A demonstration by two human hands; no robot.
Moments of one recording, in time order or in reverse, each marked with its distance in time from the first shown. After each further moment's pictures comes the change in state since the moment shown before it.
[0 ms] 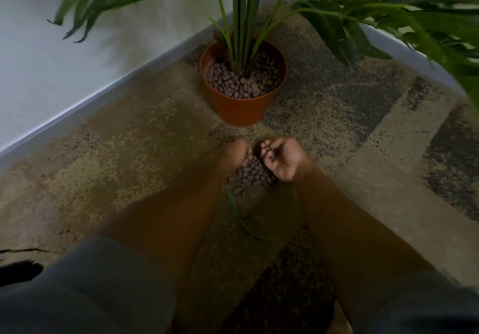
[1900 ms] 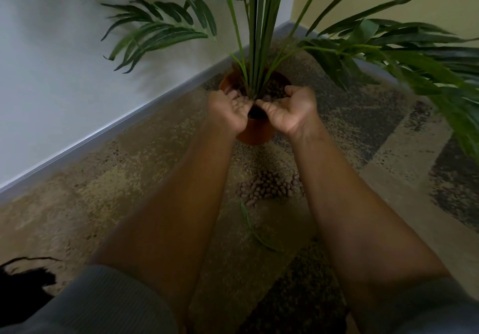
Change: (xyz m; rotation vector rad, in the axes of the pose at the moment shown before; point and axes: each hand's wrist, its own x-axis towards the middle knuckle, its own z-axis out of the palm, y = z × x) left_hand -0.070 0.120 -0.065 -1.419 -0.015 0.145; right_hand -0.058 -0.070 0.123 0.367 -0.293 -0.236
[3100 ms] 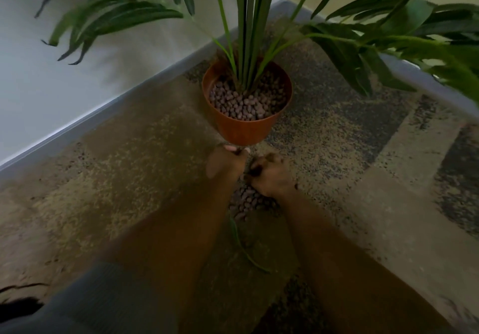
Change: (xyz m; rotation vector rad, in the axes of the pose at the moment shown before) left_hand 0.089 -0.079 -0.119 1.599 0.383 0.251; right_hand 0.044 0.055 -0.163 -2.405 0.109 -0.113
